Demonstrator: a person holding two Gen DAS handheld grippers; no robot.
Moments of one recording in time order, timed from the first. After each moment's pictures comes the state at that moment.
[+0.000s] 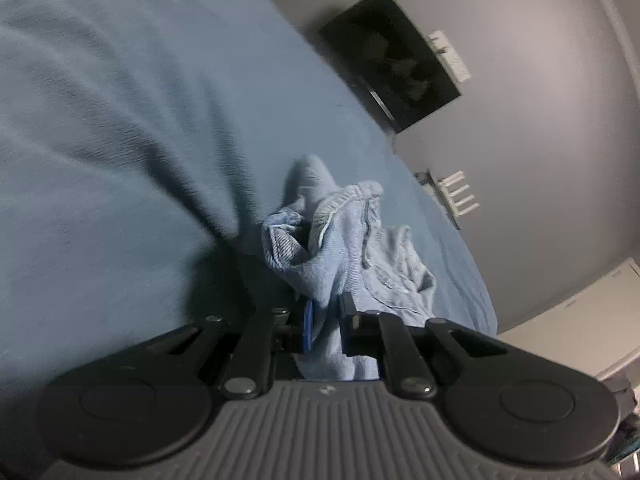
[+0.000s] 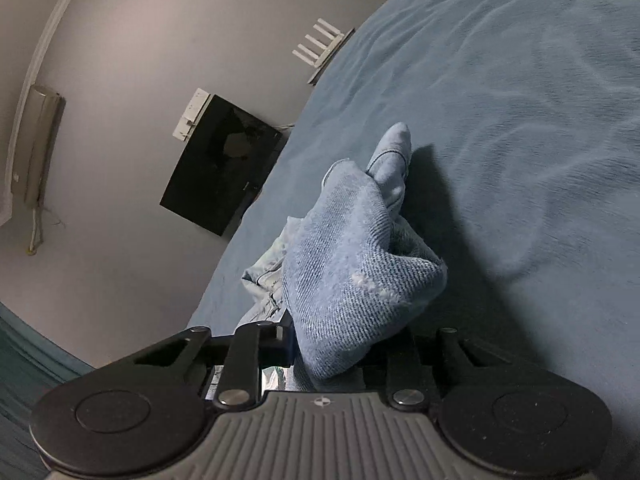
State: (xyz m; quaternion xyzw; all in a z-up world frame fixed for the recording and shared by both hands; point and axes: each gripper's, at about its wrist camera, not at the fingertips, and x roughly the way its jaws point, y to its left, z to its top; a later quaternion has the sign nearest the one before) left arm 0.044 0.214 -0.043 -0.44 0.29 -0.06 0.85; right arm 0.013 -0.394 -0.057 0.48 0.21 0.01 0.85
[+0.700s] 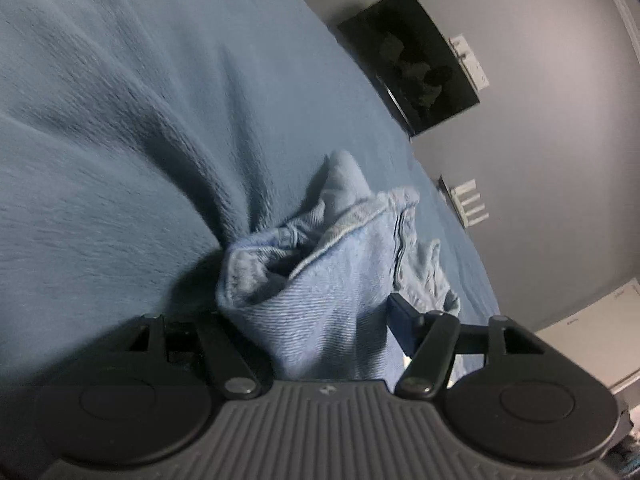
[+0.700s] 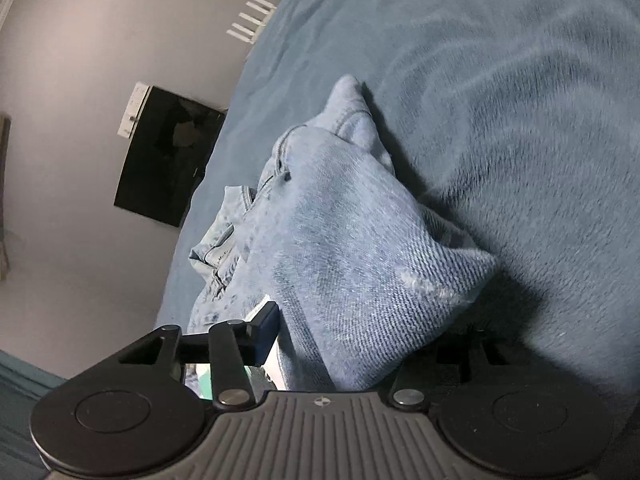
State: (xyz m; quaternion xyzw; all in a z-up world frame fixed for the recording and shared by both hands) left arm 0.111 0.204 -0.088 -0.46 0.30 -0.07 0.84; right arm 0.050 -0.370 -0.106 0.54 0.27 -0.03 0.80
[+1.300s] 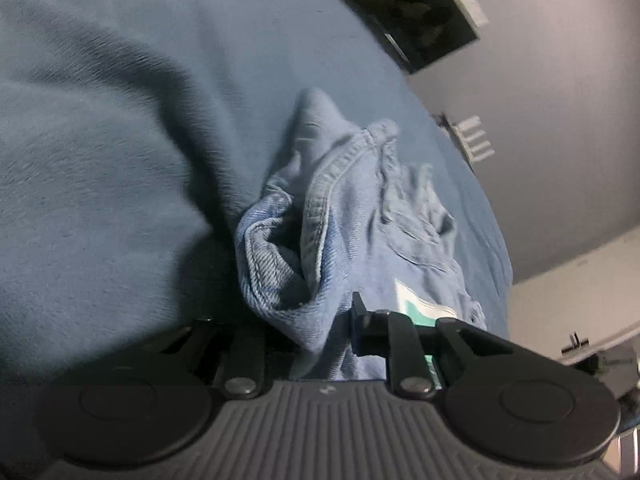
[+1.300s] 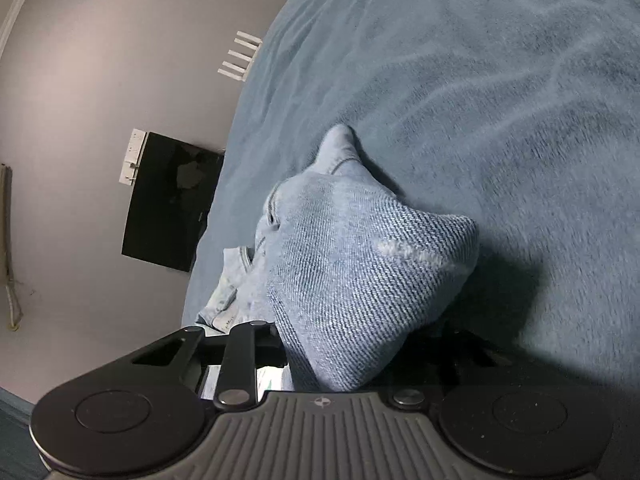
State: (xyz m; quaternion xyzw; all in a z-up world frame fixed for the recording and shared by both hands) left arm 0.094 0.183 -0.072 -0.42 0.38 -0.09 0.82; right arm 0.076 -0.404 -0.114 0.56 0.22 -0.05 0.80
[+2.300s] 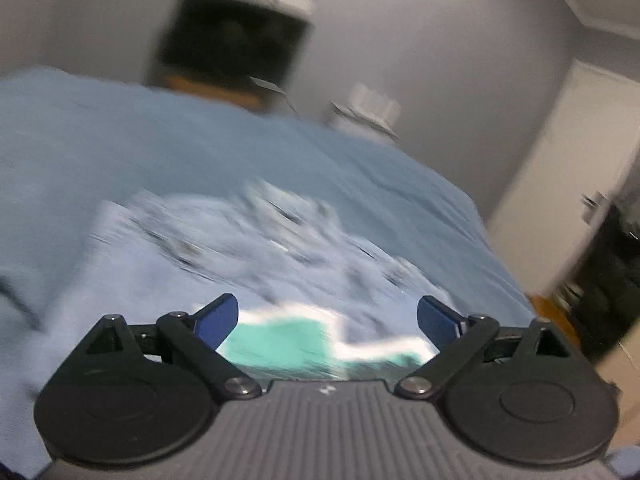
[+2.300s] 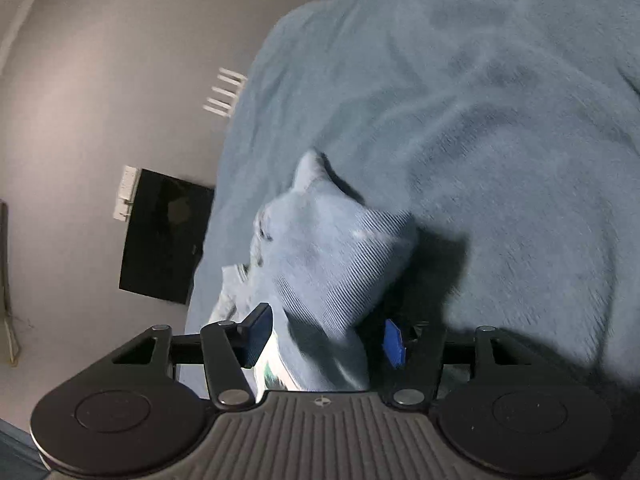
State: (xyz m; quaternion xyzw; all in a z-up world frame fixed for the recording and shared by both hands) left arm 0.053 0.014 0.054 -0.15 0.30 -0.20 0.92; right arm 0.039 -0.397 -0.104 0.56 0.16 -0.10 0.80
